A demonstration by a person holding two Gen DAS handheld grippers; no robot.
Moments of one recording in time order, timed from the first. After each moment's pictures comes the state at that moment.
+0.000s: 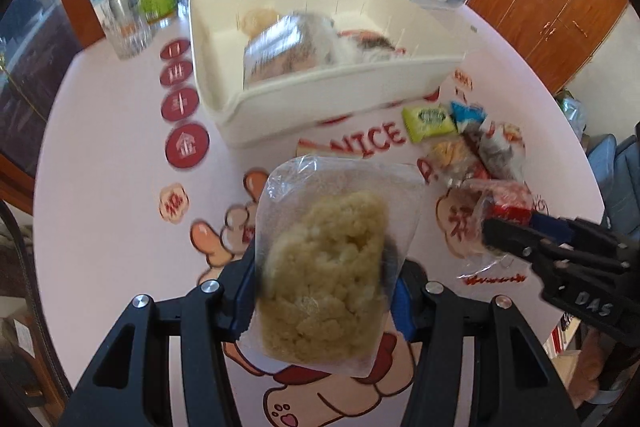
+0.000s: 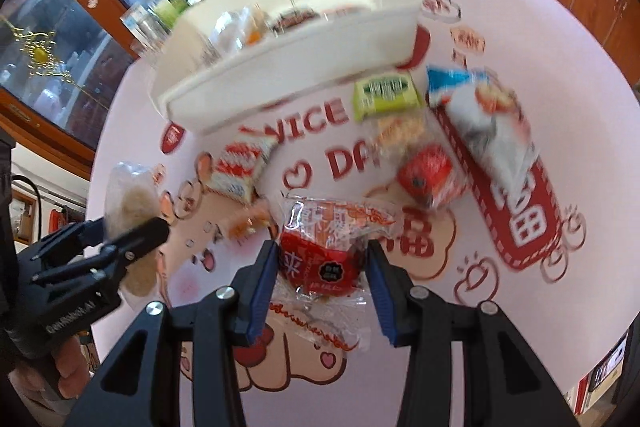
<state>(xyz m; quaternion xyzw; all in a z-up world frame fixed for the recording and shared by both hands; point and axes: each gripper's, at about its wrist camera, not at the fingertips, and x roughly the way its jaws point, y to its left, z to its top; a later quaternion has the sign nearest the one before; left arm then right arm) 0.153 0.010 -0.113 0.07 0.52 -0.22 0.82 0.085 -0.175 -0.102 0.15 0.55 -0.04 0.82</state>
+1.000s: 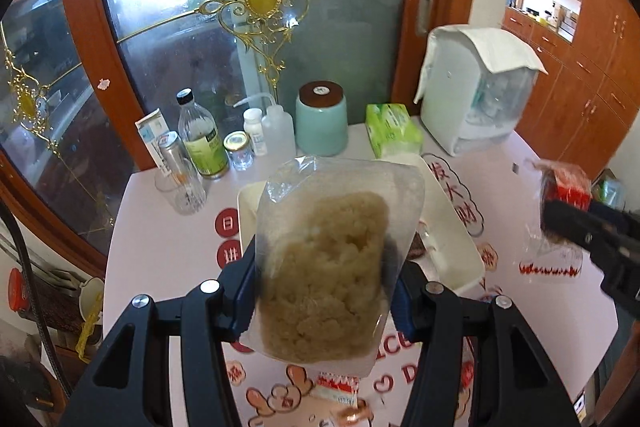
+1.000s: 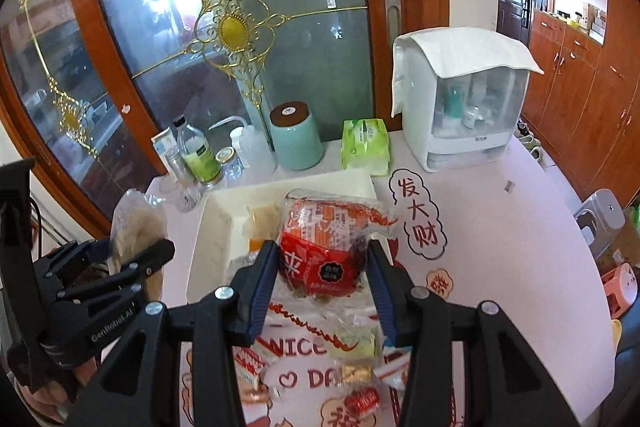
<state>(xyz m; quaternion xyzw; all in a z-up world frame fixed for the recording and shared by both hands) 0.282 -0.045 0.048 0.06 0.40 -0.13 0.91 0.218 -0.229 0.082 0.07 0.40 -0.02 0.91</state>
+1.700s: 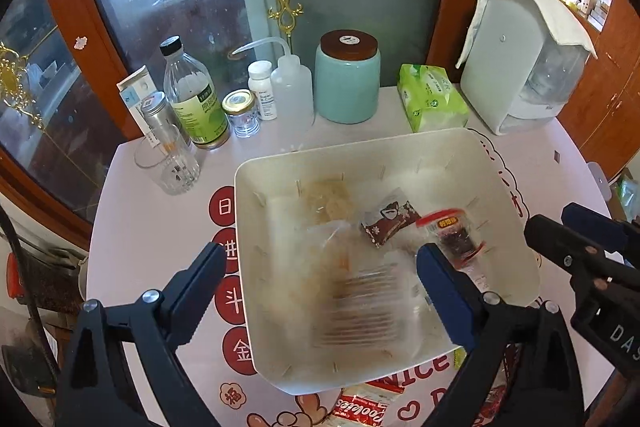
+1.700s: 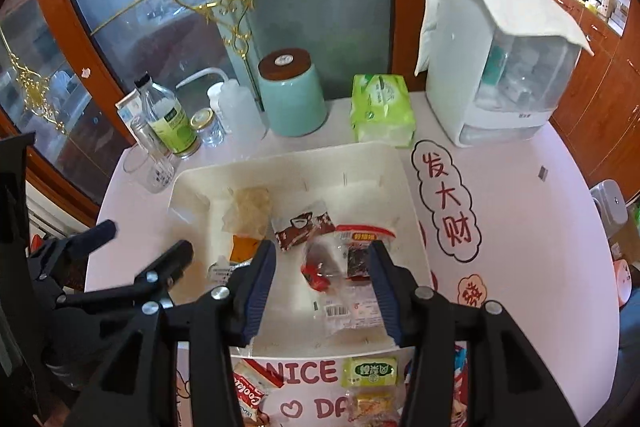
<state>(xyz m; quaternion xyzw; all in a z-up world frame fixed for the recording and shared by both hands) 0.360 -0.044 -0.028 0.06 0.46 -0.10 0.88 0.318 -0.204 0.006 0.06 0.49 -0.04 0.87</state>
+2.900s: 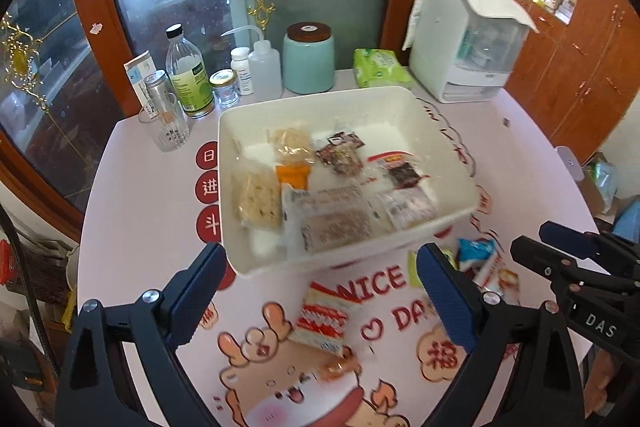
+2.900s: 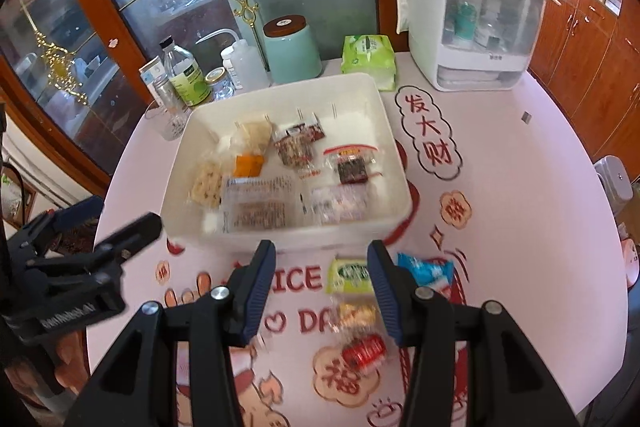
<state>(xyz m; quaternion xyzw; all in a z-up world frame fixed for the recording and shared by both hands) 0.215 -0.040 -0.007 0.05 0.45 -0.14 0.88 0.187 -0.229 -0.005 0.07 0.49 -0.01 0.87</state>
